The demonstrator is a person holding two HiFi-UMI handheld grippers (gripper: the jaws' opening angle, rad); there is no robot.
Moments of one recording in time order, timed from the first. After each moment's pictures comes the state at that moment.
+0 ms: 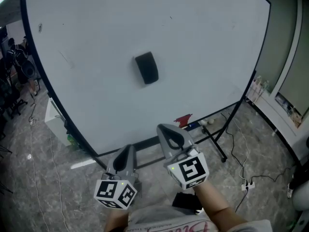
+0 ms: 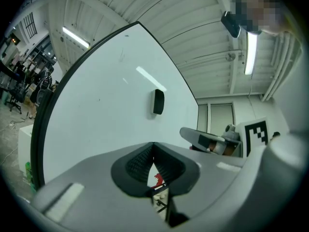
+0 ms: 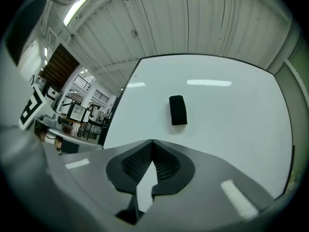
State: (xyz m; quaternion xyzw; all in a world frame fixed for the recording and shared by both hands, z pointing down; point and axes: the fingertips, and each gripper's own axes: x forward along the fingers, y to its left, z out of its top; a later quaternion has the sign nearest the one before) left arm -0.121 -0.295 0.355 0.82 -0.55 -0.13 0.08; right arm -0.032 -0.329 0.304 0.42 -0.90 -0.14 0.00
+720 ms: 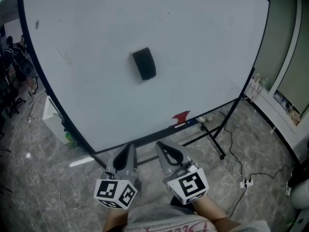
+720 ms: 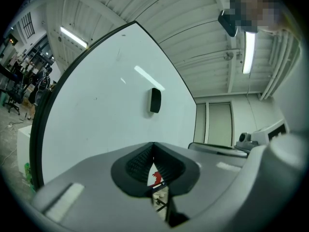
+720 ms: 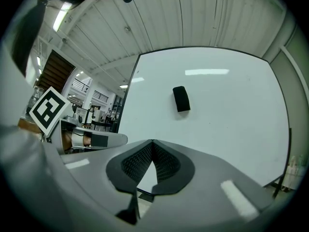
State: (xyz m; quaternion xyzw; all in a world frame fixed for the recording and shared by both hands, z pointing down) left arm -0.113 -0.287 0.357 0.82 -0.55 -0.12 0.08; right arm -0.032 -0.280 0.341 0.42 -0.91 -0.07 0.02
